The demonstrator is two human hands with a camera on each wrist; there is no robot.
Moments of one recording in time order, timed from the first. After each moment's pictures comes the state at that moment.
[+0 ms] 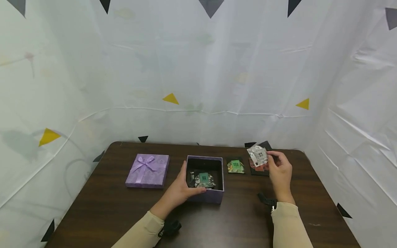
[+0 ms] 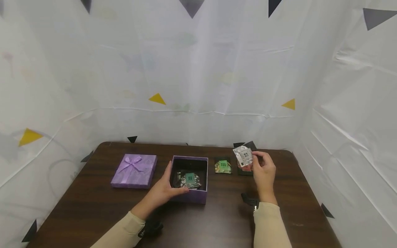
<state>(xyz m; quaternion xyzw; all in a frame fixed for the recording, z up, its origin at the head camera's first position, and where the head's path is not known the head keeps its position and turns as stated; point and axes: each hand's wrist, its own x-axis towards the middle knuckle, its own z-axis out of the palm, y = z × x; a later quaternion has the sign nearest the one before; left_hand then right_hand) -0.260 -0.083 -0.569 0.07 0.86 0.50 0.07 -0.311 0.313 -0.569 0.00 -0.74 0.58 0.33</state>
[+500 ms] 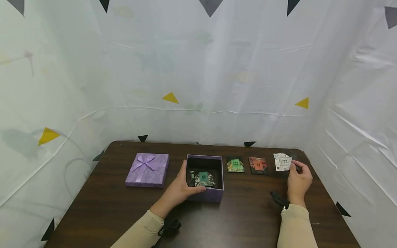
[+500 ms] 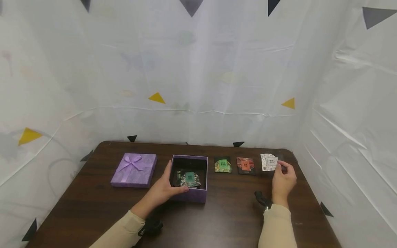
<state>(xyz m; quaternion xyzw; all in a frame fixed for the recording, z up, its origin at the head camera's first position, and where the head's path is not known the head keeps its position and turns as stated) -0.256 -0.084 -0.562 0.07 0.86 0.49 0.08 -0.305 0.373 -0.604 -0.21 -0.70 0.54 0.41</state>
